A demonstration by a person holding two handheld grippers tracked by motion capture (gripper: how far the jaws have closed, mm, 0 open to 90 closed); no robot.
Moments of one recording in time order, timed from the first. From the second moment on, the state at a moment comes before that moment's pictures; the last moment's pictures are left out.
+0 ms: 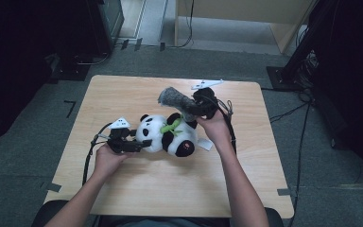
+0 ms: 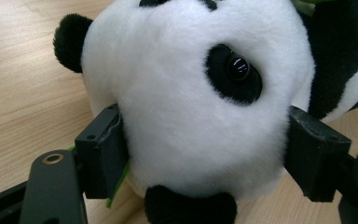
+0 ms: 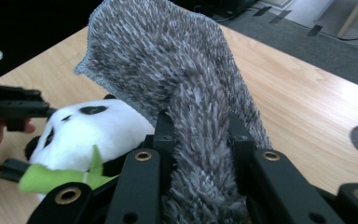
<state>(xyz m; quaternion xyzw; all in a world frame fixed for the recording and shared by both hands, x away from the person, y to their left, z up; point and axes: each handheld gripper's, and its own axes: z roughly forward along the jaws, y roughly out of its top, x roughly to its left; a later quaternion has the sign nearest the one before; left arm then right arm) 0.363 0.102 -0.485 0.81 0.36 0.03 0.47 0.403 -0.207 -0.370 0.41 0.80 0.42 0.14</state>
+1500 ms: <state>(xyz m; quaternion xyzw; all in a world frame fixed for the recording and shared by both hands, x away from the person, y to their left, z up) 0.360 0.099 -0.488 0.80 0.37 0.05 0.48 0.439 -0.154 -0.419 0.37 0.85 0.34 0.14</state>
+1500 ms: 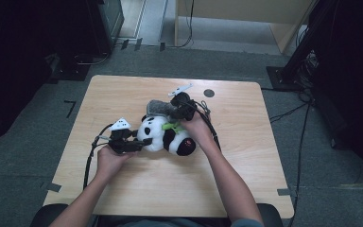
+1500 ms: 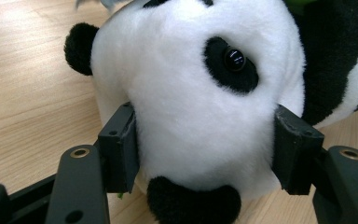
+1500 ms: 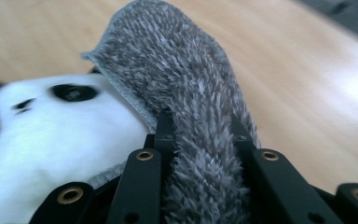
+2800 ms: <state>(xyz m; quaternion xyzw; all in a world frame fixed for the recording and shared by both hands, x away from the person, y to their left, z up) 0.354 0.094 -0.491 0.80 0.37 0.06 0.48 0.422 -0.131 -0.418 0.34 0.85 0.41 0.06</state>
